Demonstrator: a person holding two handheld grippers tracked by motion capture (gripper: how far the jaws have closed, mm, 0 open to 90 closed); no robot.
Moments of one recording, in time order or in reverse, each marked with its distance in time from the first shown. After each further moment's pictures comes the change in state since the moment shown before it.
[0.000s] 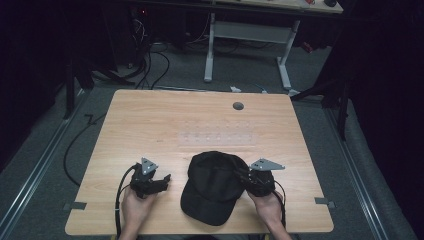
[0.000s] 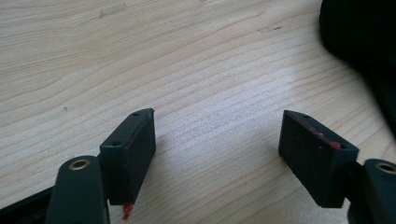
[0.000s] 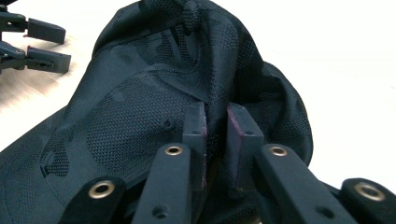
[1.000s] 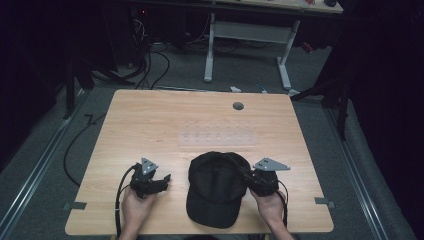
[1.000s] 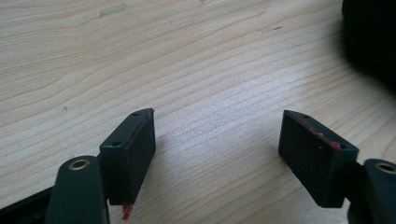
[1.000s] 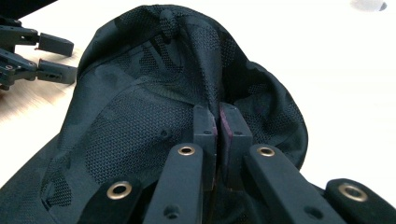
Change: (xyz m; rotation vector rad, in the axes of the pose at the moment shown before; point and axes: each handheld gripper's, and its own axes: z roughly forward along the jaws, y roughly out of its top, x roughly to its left) left arm 0.000 0.000 0.000 -0.002 0.002 -0.003; right arm -0.002 0.004 -0.012 -0.050 0.005 -0.018
